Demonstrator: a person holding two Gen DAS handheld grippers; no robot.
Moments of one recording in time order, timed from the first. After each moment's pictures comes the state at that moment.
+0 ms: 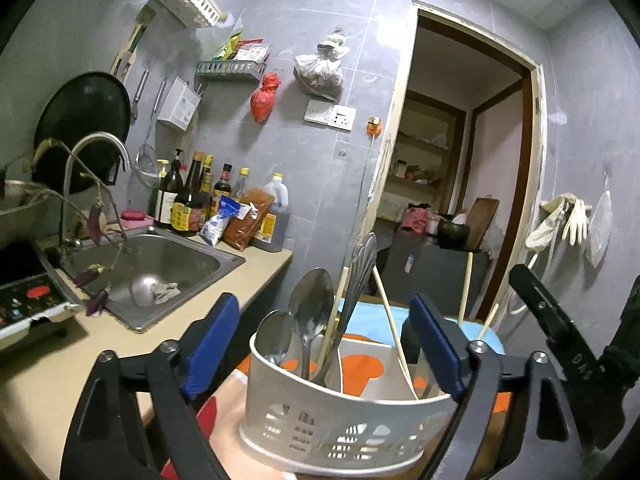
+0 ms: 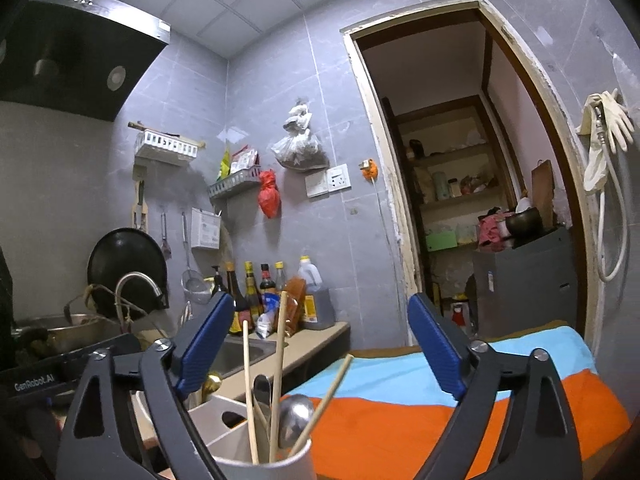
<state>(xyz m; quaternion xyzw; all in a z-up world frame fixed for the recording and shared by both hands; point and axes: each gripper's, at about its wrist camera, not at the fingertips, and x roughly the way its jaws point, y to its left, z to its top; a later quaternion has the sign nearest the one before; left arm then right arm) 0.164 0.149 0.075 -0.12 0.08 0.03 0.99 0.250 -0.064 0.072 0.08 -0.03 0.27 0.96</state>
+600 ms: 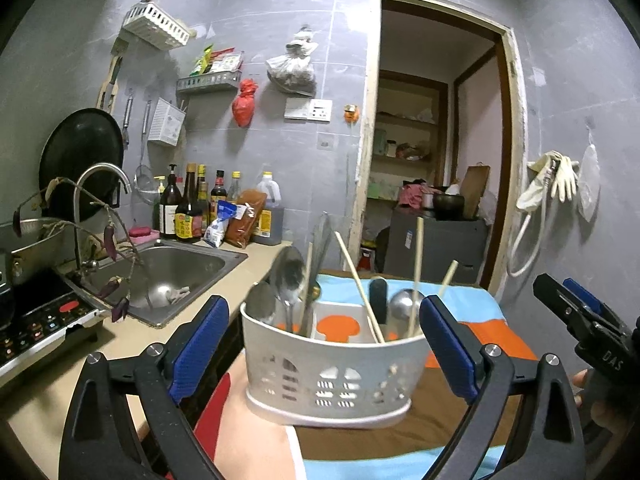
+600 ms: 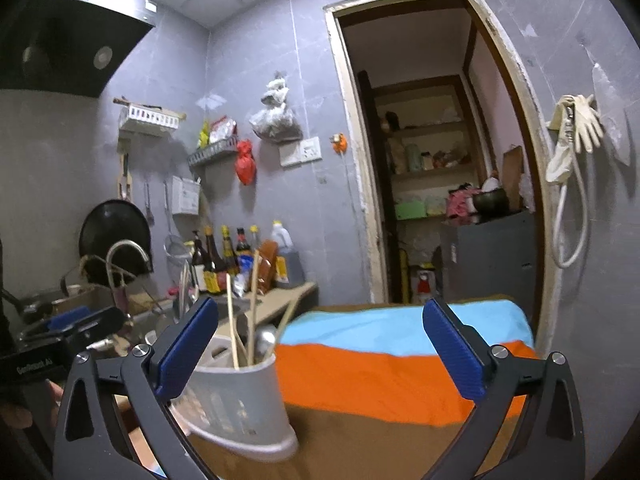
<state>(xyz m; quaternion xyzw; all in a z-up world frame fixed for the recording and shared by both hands) 0.127 0.102 0.074 -0.06 0.10 0.03 0.99 0.192 -0.117 0.073 0.05 0.05 0.22 0.97</state>
